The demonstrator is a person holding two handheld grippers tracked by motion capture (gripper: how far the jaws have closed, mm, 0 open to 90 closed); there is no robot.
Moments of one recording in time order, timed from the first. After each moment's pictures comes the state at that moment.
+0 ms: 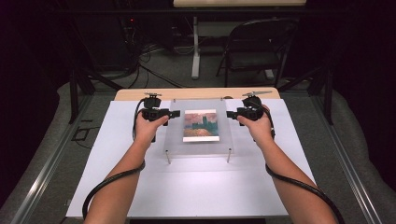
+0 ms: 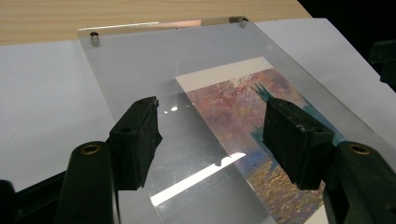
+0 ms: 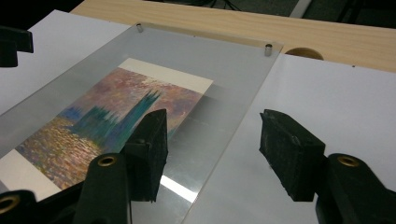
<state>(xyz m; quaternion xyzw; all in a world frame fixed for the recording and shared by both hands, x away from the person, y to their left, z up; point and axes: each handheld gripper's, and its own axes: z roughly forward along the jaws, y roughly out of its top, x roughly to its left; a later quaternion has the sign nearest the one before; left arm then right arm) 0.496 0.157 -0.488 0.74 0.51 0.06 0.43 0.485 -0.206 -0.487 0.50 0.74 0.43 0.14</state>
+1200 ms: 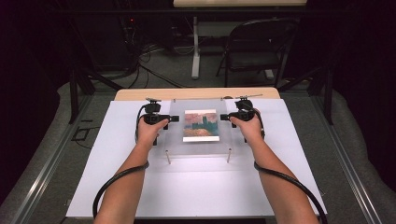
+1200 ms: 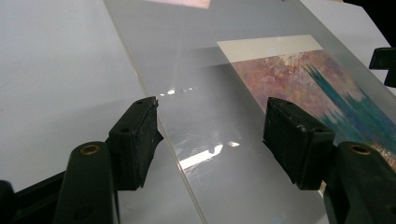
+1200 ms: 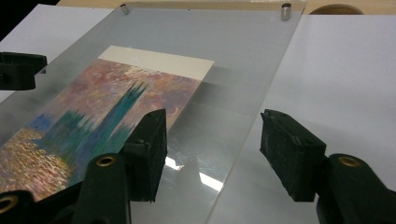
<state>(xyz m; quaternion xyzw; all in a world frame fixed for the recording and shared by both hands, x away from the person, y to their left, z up) 0.516 0.166 -0.534 0.73 0.55 0.02 0.41 0.512 -0.190 -0.526 0.54 0.73 0.42 0.08</state>
